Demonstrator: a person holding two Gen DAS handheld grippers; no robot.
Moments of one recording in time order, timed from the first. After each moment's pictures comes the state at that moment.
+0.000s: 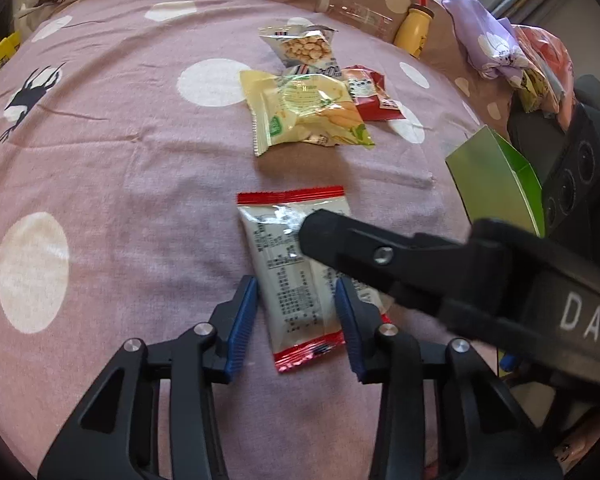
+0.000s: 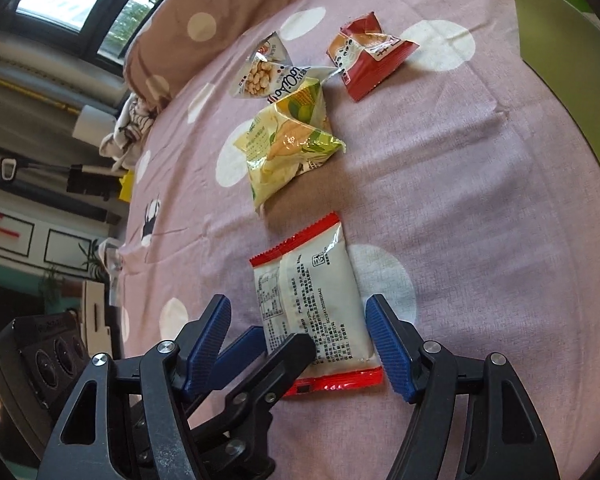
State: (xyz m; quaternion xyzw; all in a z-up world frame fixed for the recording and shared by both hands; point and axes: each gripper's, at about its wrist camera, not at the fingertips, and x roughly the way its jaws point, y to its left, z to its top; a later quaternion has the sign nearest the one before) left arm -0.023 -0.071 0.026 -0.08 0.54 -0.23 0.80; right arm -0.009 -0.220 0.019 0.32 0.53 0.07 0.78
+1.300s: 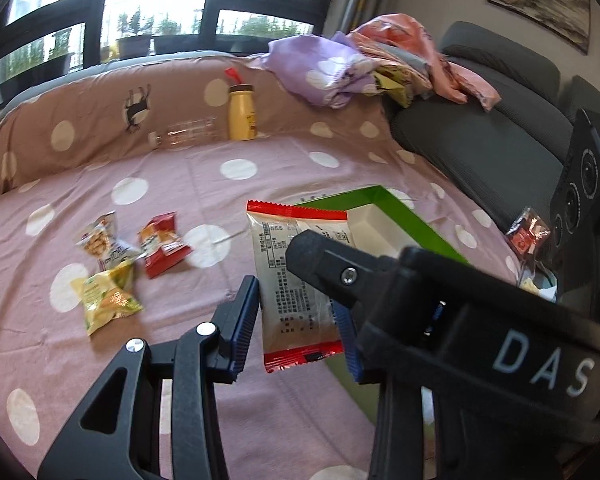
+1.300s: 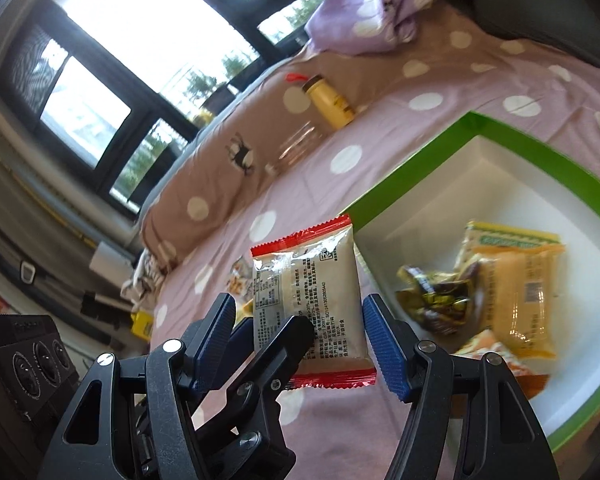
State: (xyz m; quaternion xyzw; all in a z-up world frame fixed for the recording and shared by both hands) left arm -0.072 -0.220 0.139 0.03 0.35 -0.38 0.86; right arm -0.106 -0.343 0.129 0.36 0.30 -0.06 0.88
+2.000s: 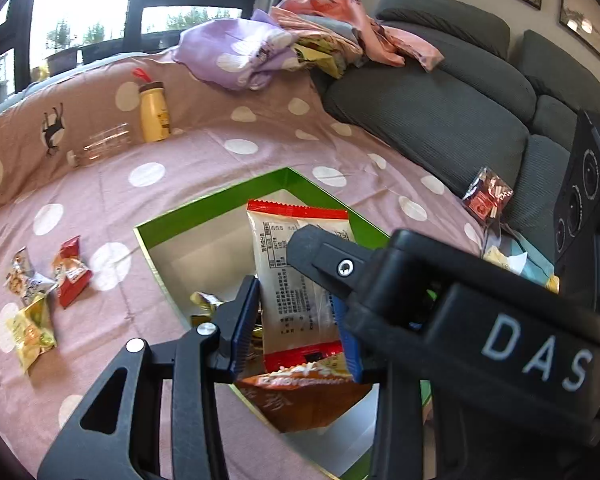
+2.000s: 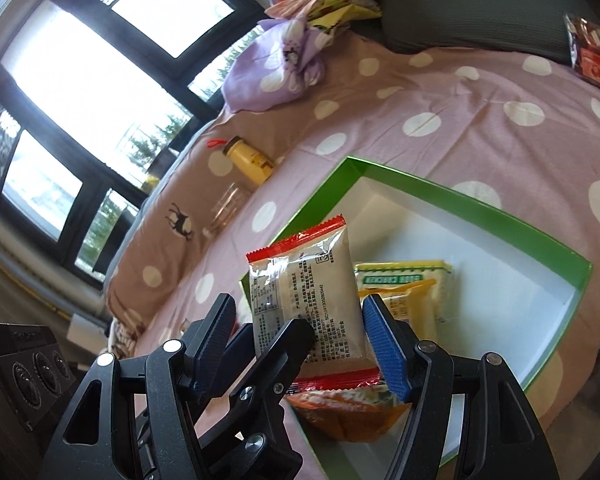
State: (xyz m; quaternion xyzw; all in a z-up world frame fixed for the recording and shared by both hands) left arm -0.099 -0.300 0.132 0.08 0.35 -0.46 0.81; right arm -0.160 -0.413 0.124 0.41 0.25 -0.17 0.86
